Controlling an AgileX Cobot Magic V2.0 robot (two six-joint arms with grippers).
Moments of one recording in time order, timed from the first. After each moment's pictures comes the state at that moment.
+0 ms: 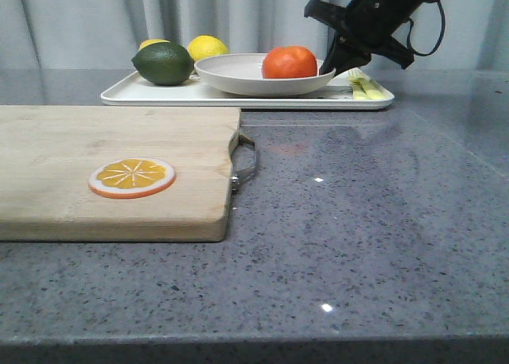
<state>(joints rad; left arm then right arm) -0.61 0.63 -0.31 -1.19 -0.28 1.22 0.16 2.34 -2.19 0.51 0.82 0.00</state>
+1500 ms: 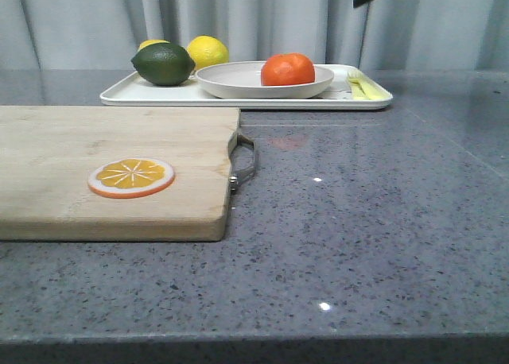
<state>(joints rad) -0.61 0.63 -0.31 -1.19 -0.28 1.22 0.13 2.18 -2.30 0.50 0.86 -0.03</state>
